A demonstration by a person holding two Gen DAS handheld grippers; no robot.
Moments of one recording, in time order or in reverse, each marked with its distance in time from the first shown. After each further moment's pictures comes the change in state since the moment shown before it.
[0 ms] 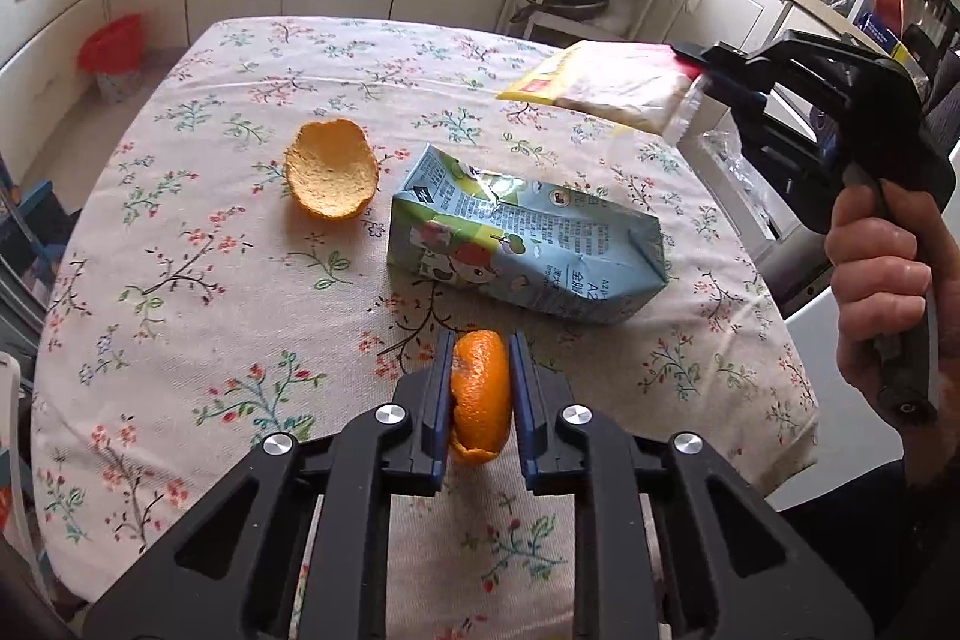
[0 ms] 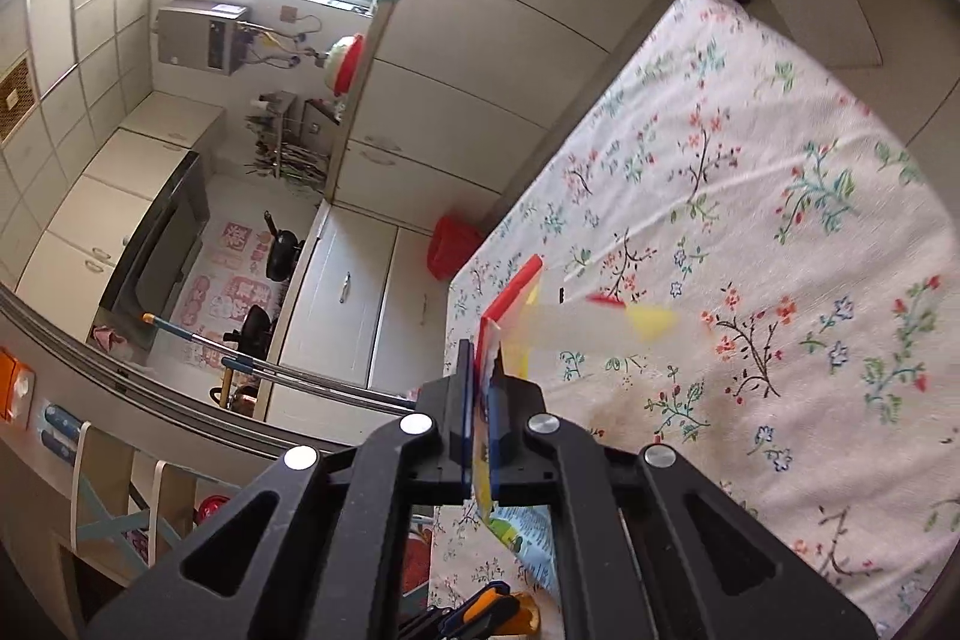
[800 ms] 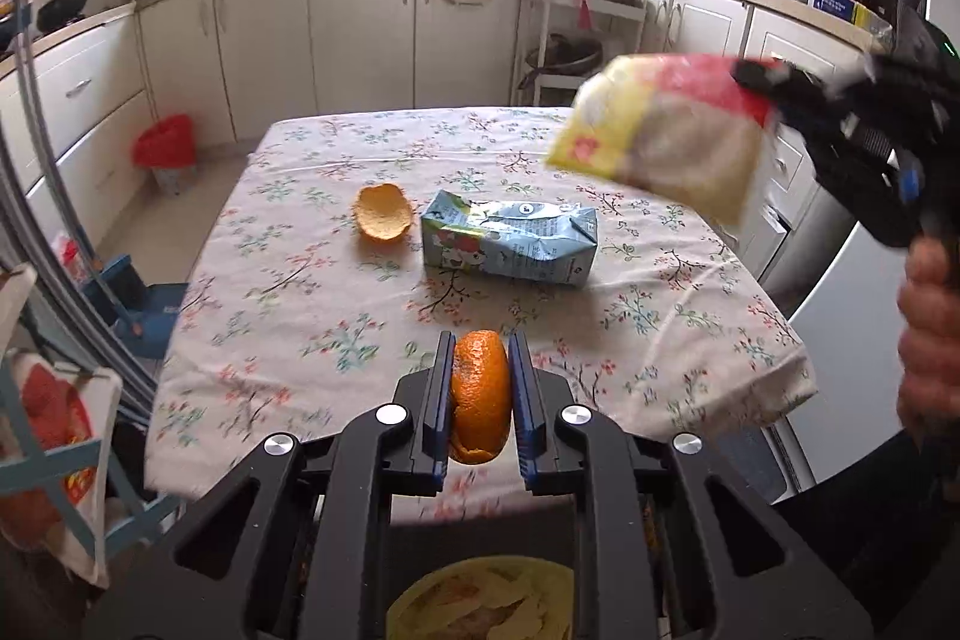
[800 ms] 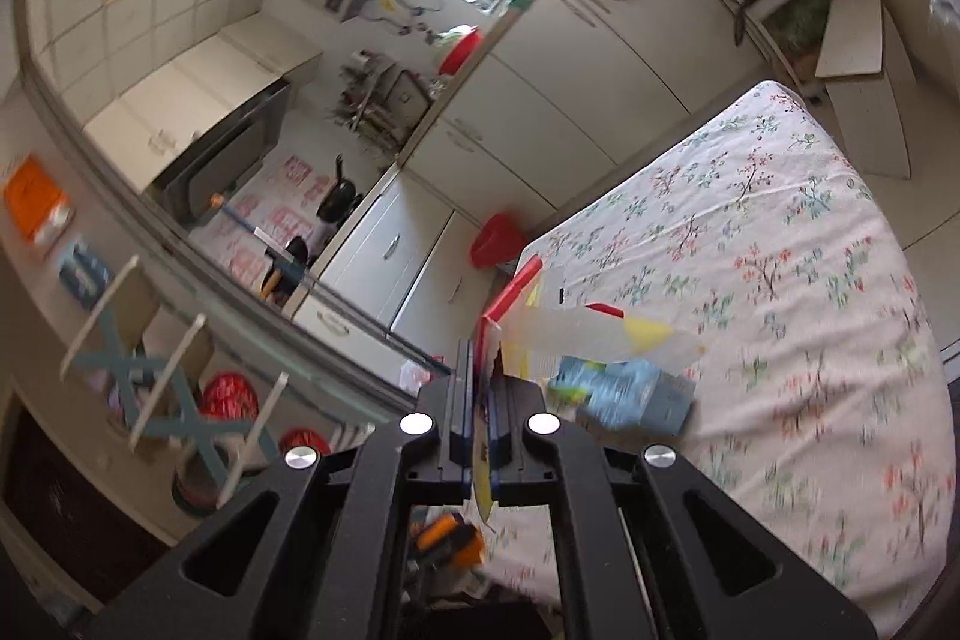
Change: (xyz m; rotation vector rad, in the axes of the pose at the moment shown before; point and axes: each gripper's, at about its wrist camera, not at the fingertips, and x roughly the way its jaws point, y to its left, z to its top) left arm -0.104 -0.036 -0.059 0.122 -0.184 0.151; right arm -0.088 0.069 -0.107 -0.315 -0.041 0.050
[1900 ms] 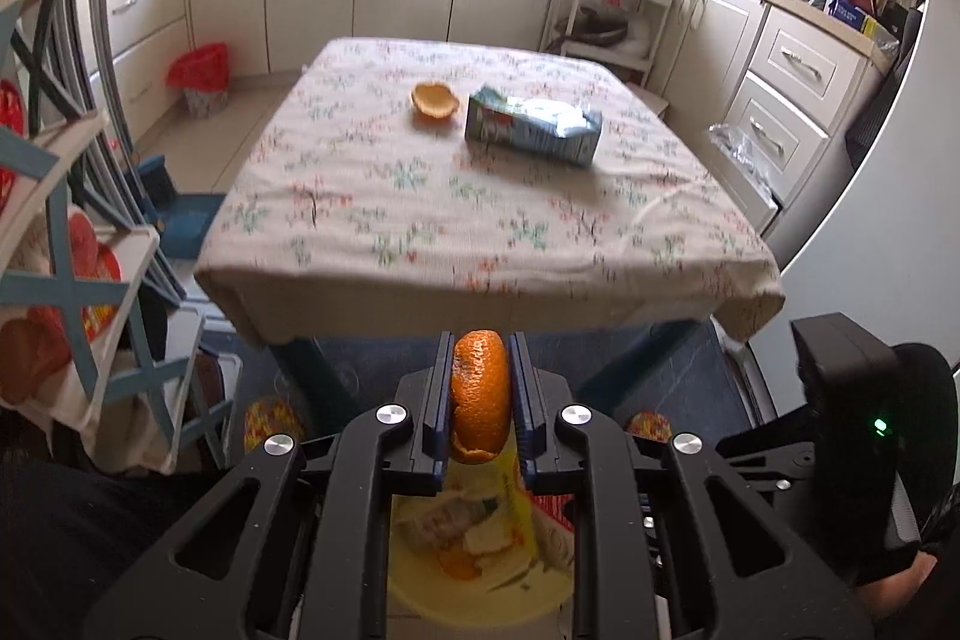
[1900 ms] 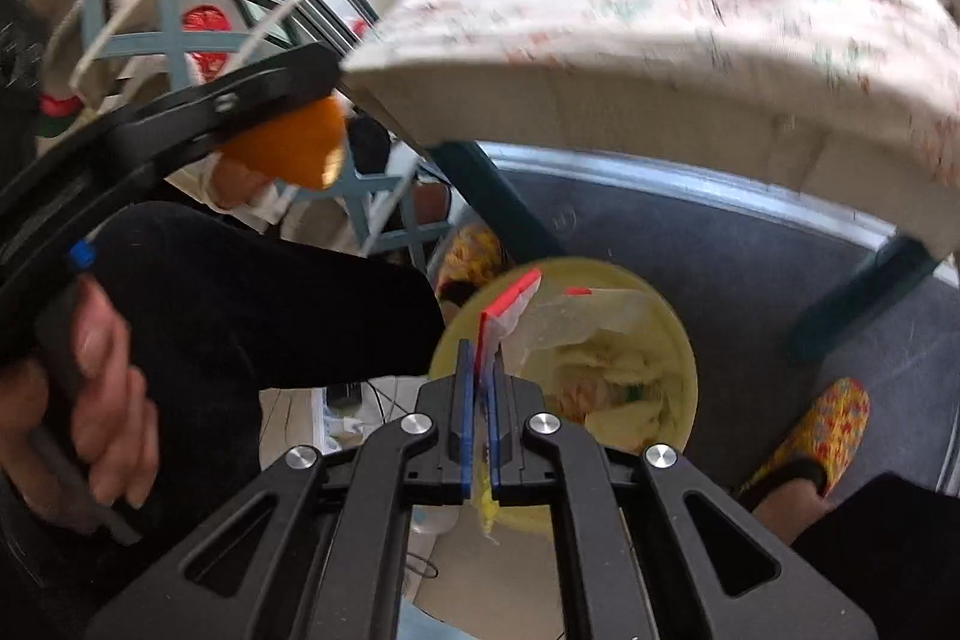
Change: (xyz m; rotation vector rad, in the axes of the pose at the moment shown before) left arm -0.066 0.014 -0.091 -0.114 0.101 0.003; right arm 0.050 0.018 -0.242 -0.276 0.654 -0.318
